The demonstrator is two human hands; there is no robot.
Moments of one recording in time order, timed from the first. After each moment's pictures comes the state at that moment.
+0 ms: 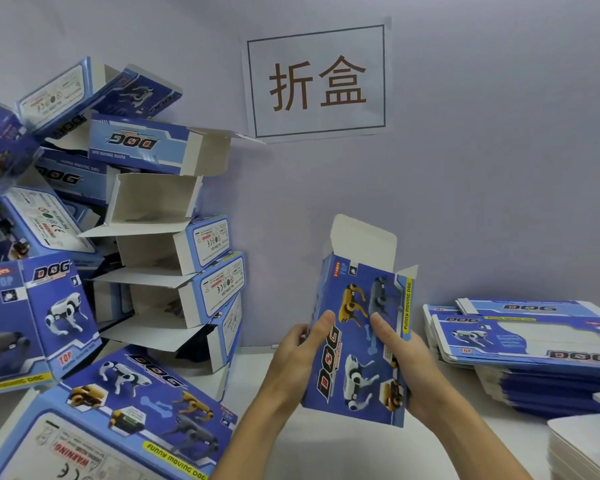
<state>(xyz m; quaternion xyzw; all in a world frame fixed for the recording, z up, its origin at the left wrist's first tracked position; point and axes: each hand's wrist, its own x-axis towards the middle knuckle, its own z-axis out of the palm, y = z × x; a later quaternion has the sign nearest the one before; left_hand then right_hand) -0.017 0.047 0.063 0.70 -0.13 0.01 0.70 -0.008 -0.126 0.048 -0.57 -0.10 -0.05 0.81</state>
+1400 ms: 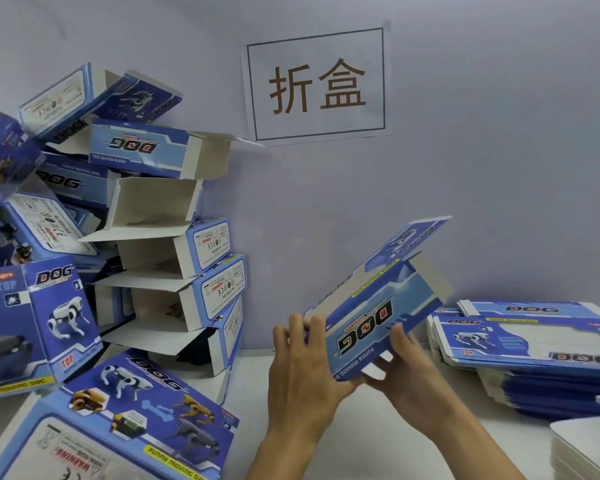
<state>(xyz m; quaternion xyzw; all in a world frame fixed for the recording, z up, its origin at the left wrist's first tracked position) -0.009 0.032 0.032 0.86 -0.16 0.41 0.24 -0.007 -0.128 0.034 -0.50 -0.12 -0.03 0.86</state>
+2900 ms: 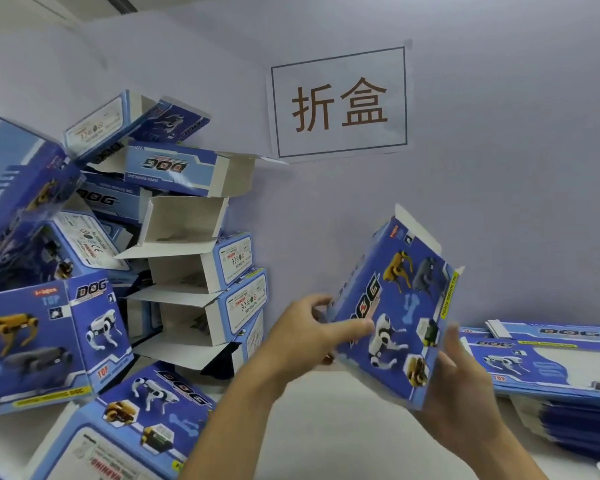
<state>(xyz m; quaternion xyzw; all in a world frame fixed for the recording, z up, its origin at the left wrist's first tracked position) -0.040 0.073 0.141 0.80 -0.18 0.05 0.56 -0.013 -0.130 0.056 -0.41 -0.19 0.02 0.89</state>
